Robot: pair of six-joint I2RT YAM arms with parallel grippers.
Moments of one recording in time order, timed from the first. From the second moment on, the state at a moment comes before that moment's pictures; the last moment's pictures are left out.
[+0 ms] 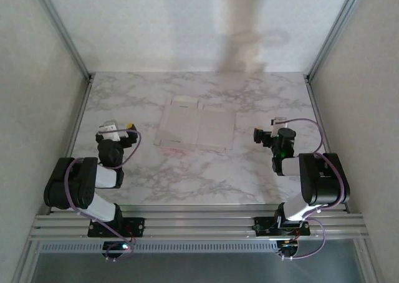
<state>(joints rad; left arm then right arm) 0.06 1.53 0.21 1.18 -0.11 -0.14 0.05 1.55 0.38 0.76 -0.01 0.04</state>
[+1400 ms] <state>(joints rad) 0.04 1.31 0.29 0.90 -0.19 -0.21 0.11 1.34 0.47 0.49 0.04 0.04</state>
